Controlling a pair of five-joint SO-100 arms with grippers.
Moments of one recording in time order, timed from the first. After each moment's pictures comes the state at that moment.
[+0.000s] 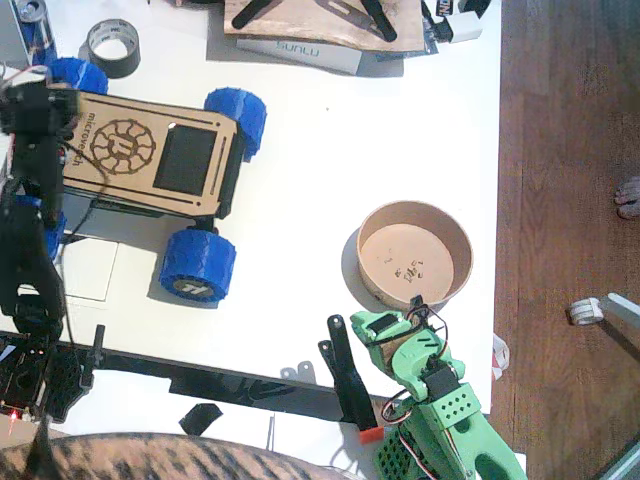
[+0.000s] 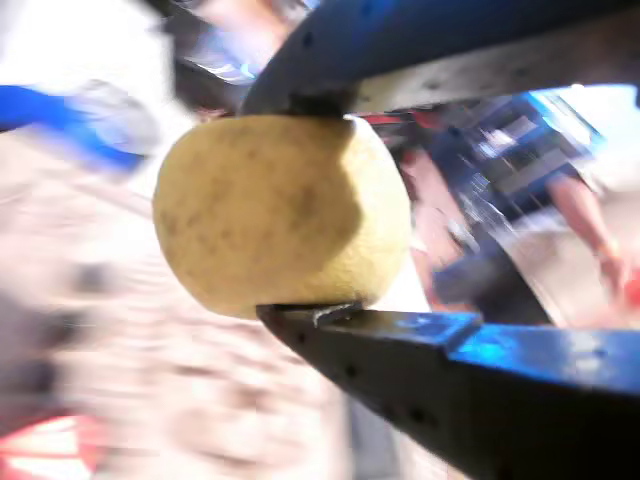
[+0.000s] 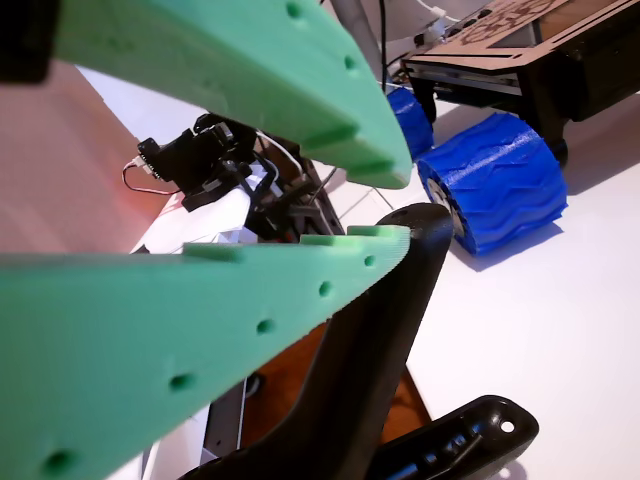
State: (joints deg) arm 0 -9.1 73.1 64.8 66.6 -24.6; arm 1 -41.4 190.0 173.5 56.6 2.2
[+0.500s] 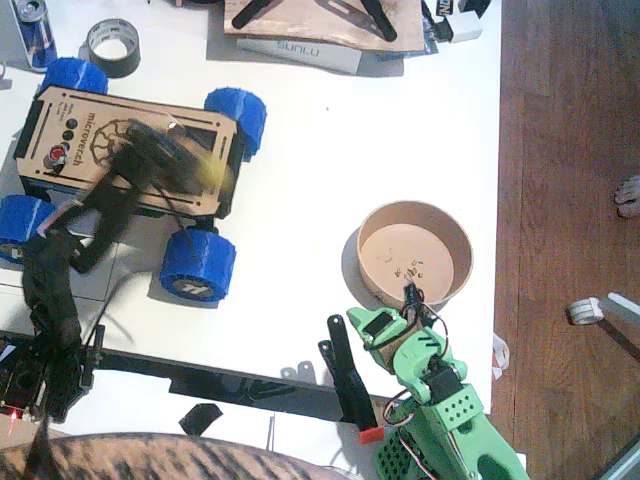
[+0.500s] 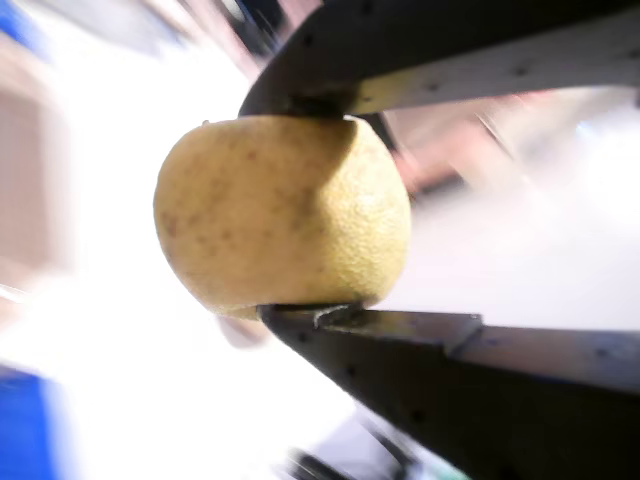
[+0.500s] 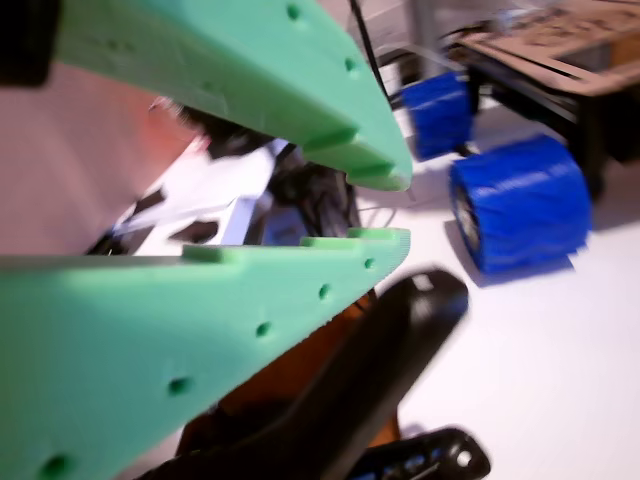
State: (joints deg) arm 0 37.2 80.5 64.8 78.8 -45.2; arm 1 -45.1 194.3 170.1 58.2 -12.9
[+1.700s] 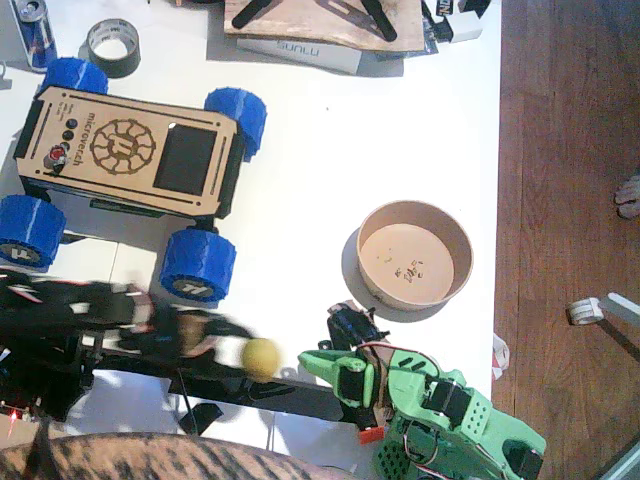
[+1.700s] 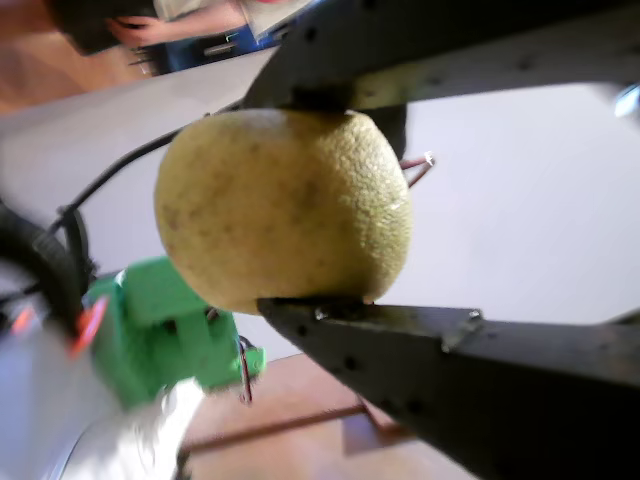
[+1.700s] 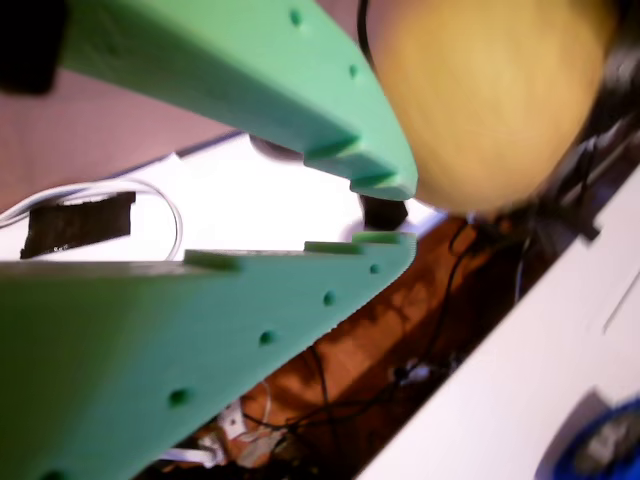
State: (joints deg) arm 0 81.7 137.1 141.2 31.2 -89.7; arm 1 -77.4 195.7 159.5 58.7 -43.6
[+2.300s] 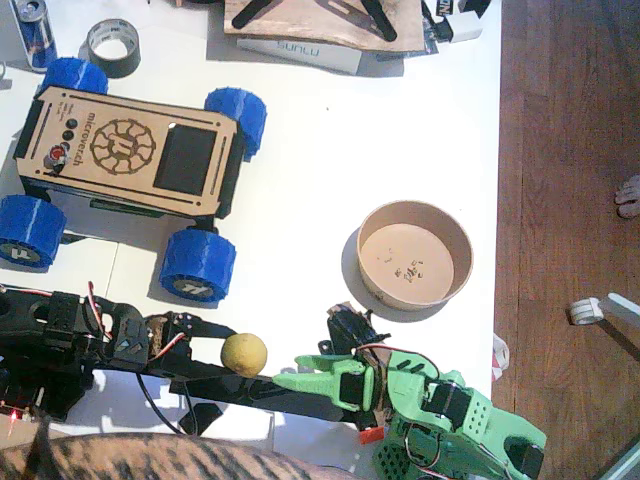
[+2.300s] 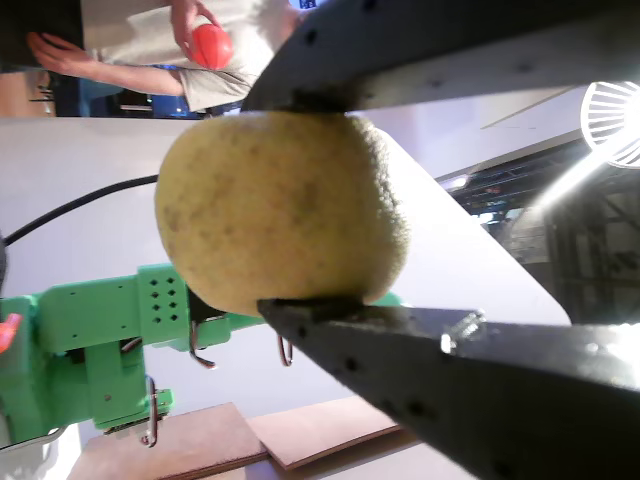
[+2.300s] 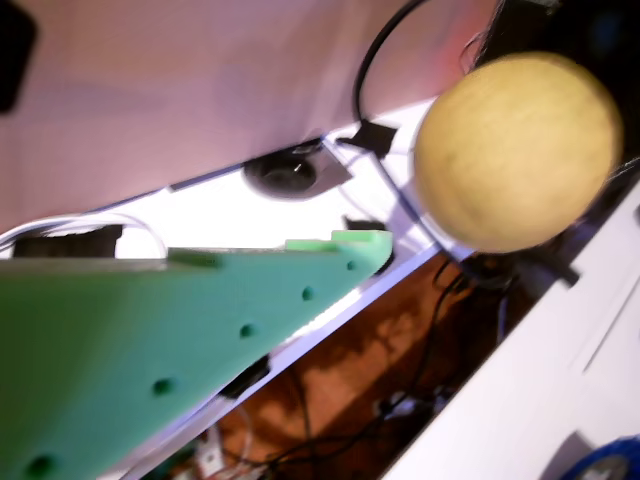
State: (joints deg) arm 0 81.7 153.0 162.7 10.2 -93.5; arm 1 -79.7 192.4 159.3 53.2 -38.4
